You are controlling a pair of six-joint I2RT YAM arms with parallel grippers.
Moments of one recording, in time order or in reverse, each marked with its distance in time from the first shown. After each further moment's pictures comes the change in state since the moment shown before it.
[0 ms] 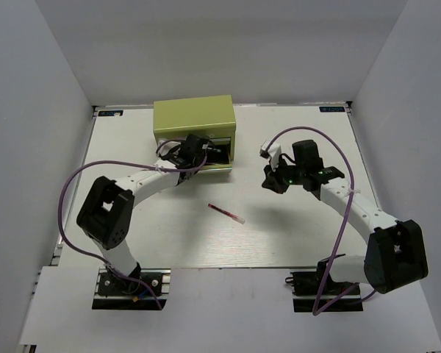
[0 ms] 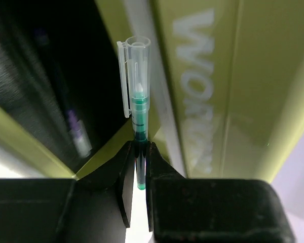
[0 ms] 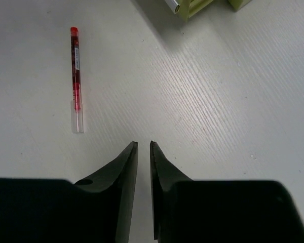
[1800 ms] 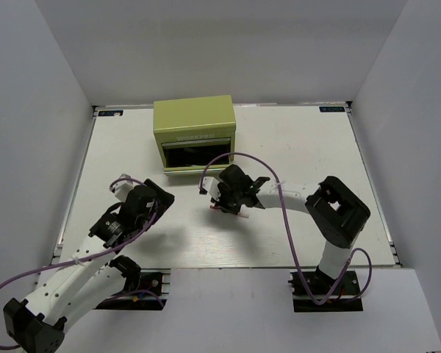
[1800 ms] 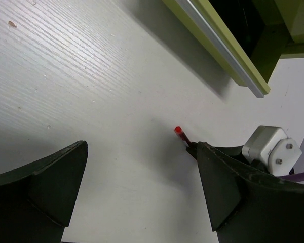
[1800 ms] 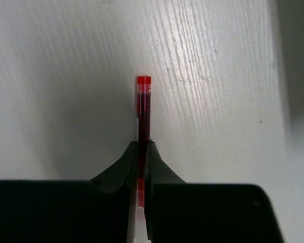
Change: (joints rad) left arm 0.023 -0.998 -0.538 -0.520 0.153 0.561; right arm 0.507 0.488 0.153 0.151 0.350 -0.011
